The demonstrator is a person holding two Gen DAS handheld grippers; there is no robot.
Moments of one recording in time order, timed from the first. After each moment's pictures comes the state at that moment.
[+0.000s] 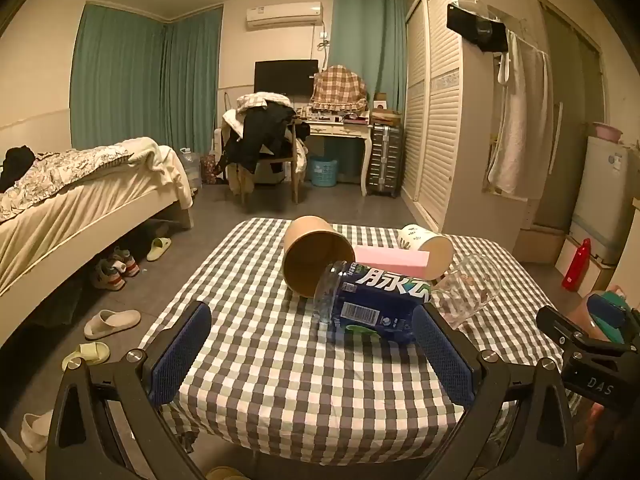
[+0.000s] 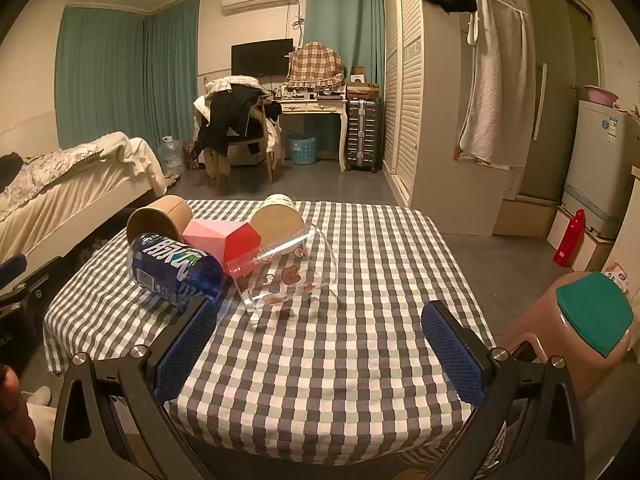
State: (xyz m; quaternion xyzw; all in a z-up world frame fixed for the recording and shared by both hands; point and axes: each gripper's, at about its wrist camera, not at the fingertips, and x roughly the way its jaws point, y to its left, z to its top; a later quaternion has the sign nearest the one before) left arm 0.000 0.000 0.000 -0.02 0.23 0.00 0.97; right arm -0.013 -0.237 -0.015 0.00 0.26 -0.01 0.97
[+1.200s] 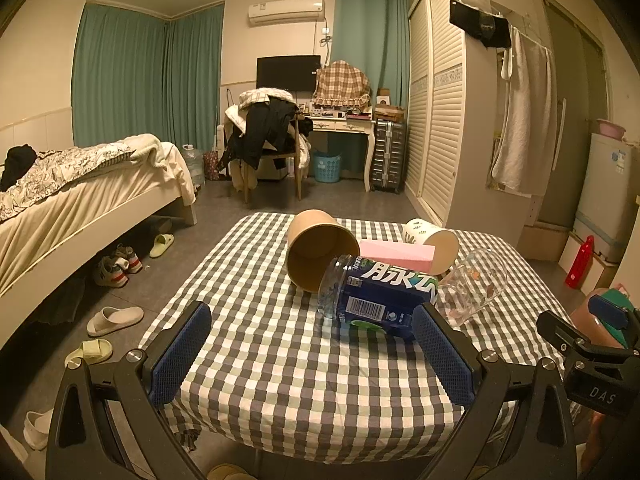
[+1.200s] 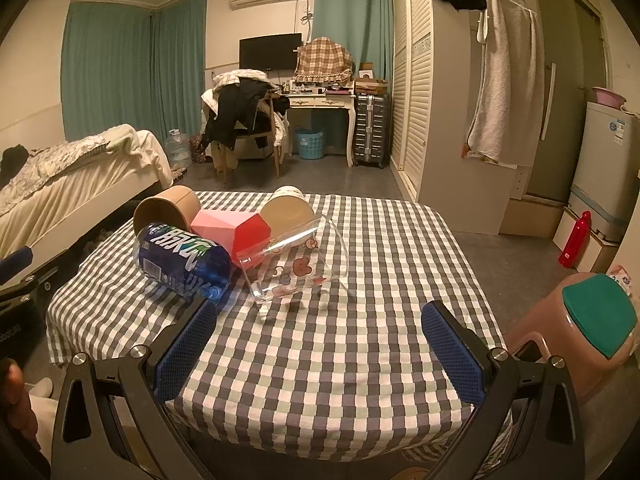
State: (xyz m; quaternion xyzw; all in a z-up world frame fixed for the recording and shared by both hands) left arm 0.001 0.005 -0.008 -0.02 0.23 0.01 0.97; right arm -0.010 -0.228 -0.020 -0.01 0.27 0.00 0.96
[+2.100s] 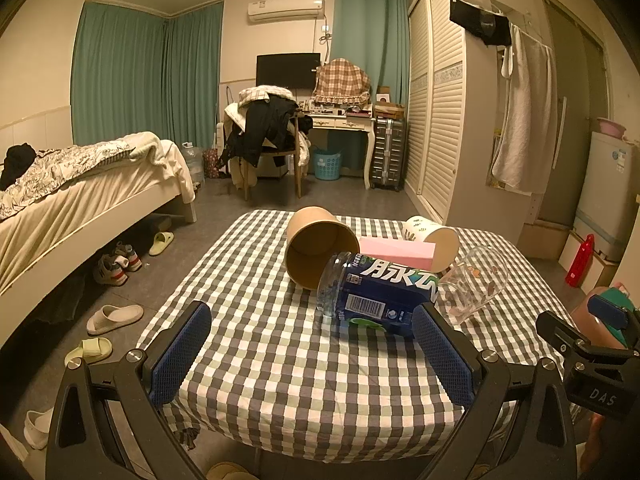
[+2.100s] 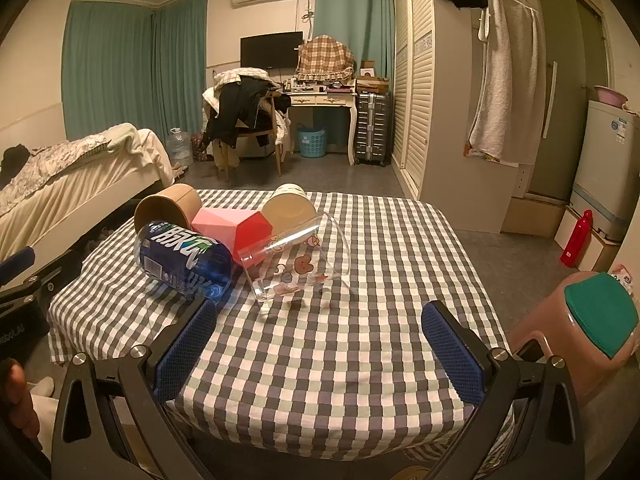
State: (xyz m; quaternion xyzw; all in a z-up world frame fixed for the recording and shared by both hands) left arm 0.001 0.009 -0.011 -0.02 0.24 0.01 0.97; right arm -0.010 -0.227 -0.022 -0.01 0.27 0.01 0.96
